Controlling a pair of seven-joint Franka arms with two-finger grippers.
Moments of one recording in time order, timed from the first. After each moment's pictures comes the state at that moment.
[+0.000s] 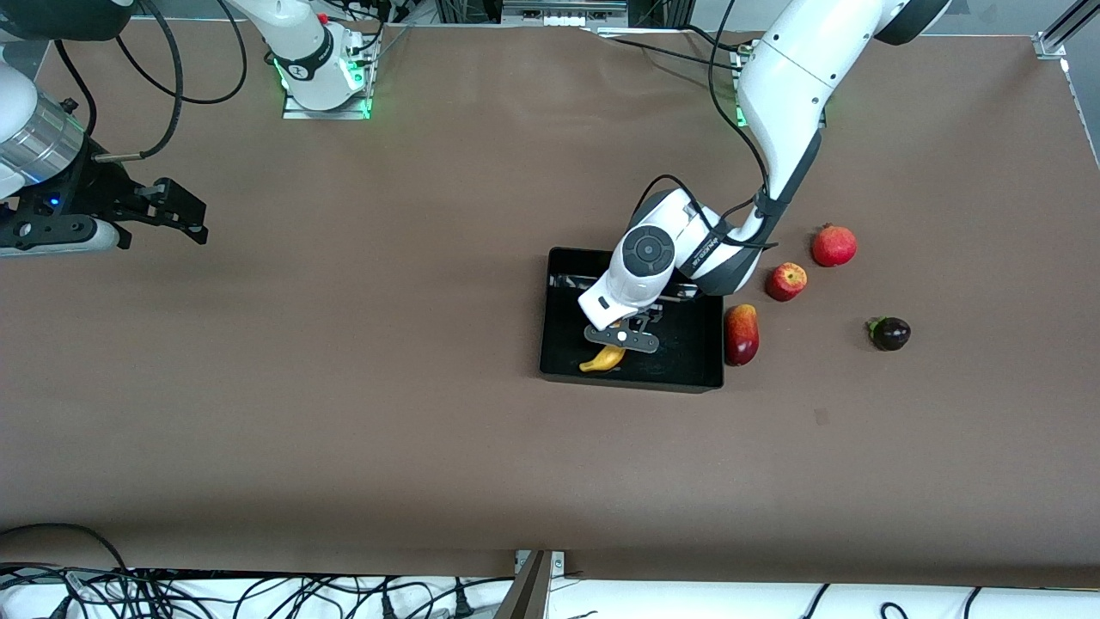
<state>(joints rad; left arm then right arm) -0.39 0.74 -0.24 -1.67 0.14 2.34 -0.52 0.12 0.05 -0.01 -1.59 0.00 1.70 0.04</state>
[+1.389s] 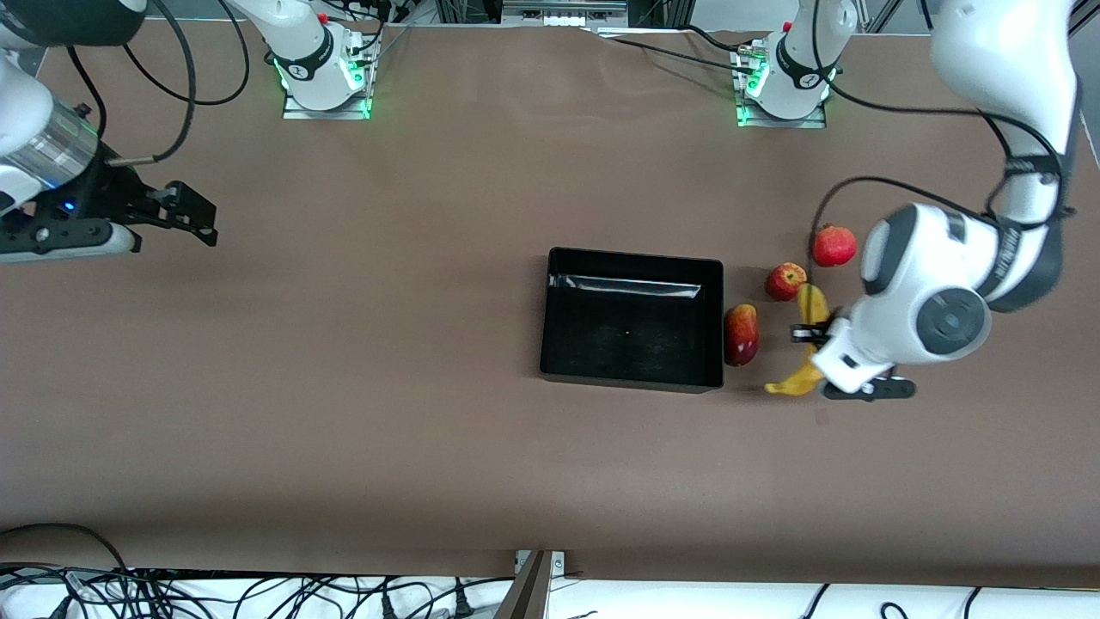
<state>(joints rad) 0.07 0.56 -0.20 -1.54 0.15 1.81 -0.22 0.14 0.07 0.00 -1.59 0.00 1.71 0.03</state>
